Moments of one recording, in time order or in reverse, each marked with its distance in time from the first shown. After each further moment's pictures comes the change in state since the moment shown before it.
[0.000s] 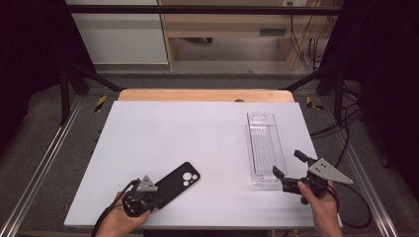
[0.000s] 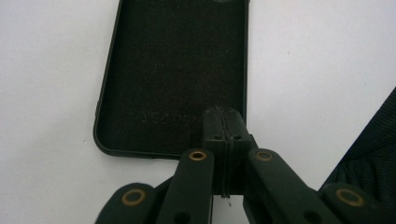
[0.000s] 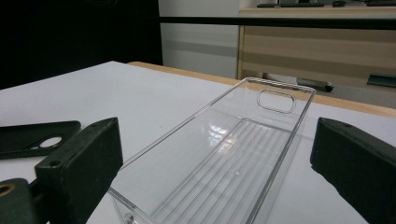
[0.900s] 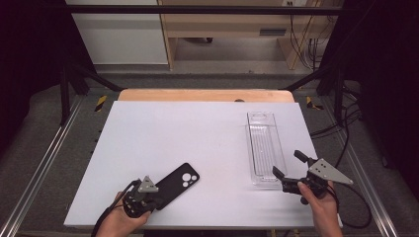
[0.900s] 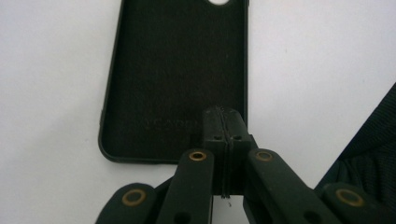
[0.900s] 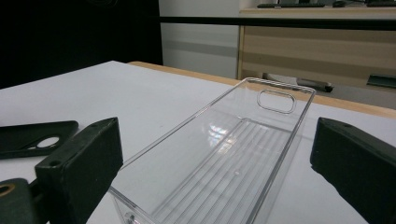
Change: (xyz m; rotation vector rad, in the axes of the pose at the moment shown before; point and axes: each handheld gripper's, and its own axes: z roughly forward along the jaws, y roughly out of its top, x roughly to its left) left arm -0.004 0.006 -0.004 0.012 0.025 0.025; right arm 0.000 0.000 -0.001 0.000 0.001 -0.005
